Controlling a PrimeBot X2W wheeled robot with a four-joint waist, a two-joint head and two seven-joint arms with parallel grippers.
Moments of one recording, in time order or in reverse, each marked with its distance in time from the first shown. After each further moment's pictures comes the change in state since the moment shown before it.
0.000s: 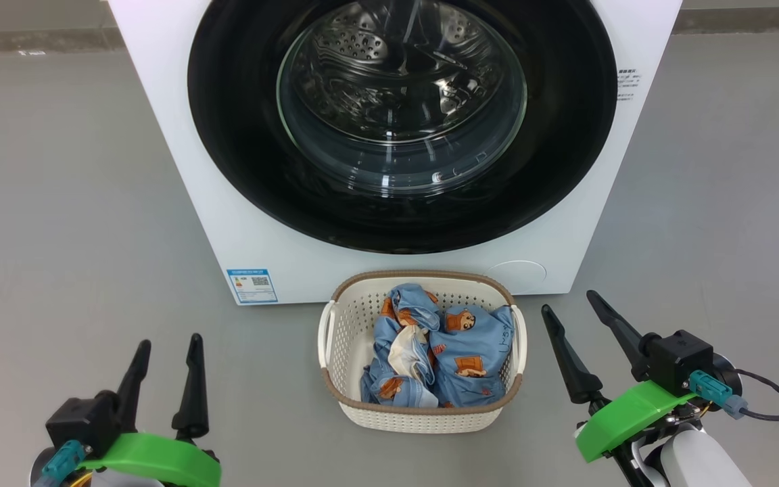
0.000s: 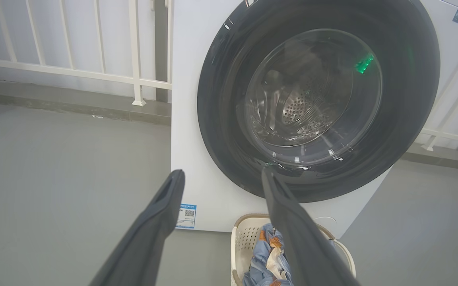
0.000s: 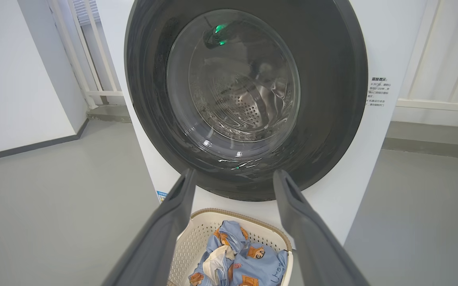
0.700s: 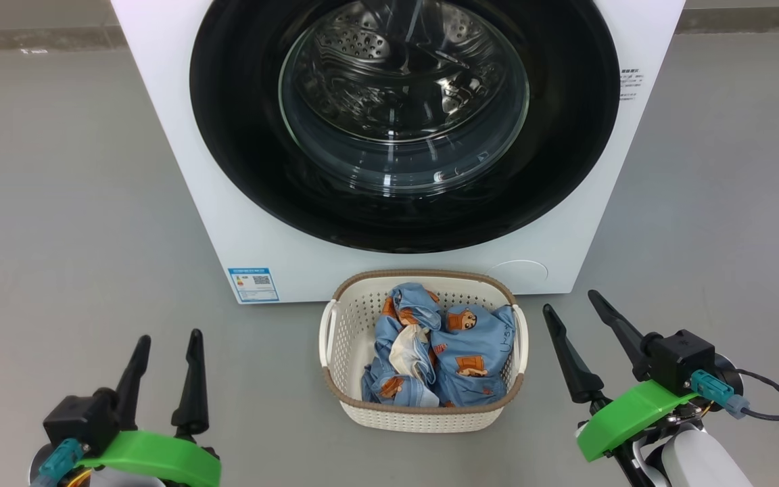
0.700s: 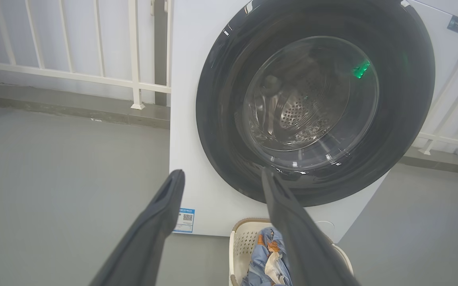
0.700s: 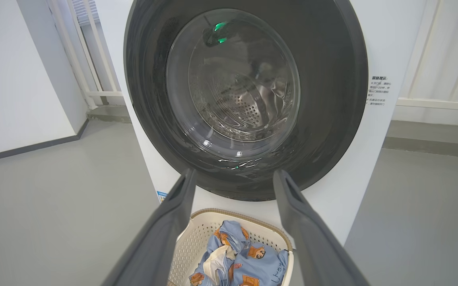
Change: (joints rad) left arm 0.000 0.002 -0.002 -0.018 -0.007 0.000 0.000; right arm 0.000 0.000 -0.003 0.000 0.003 0.000 0.000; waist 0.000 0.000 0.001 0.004
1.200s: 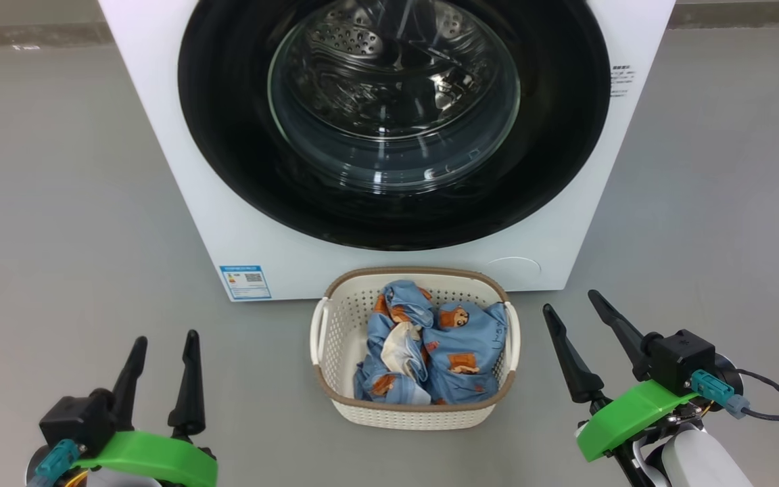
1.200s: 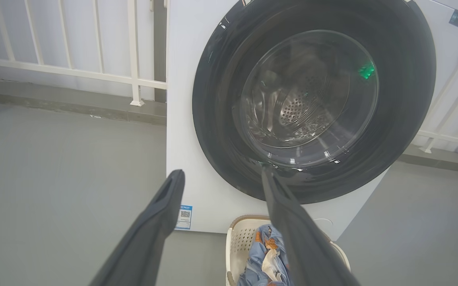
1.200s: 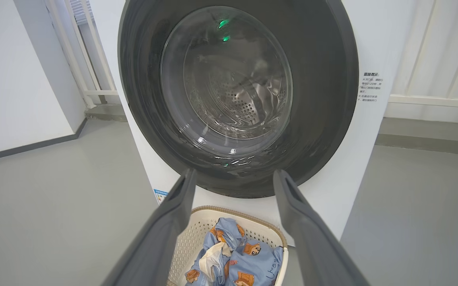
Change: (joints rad) left arm 0.000 0.004 0.002 0.003 -0.009 0.000 0.000; right arm 0.000 0.000 -0.001 0.000 0.000 0.000 0.000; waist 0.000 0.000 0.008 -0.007
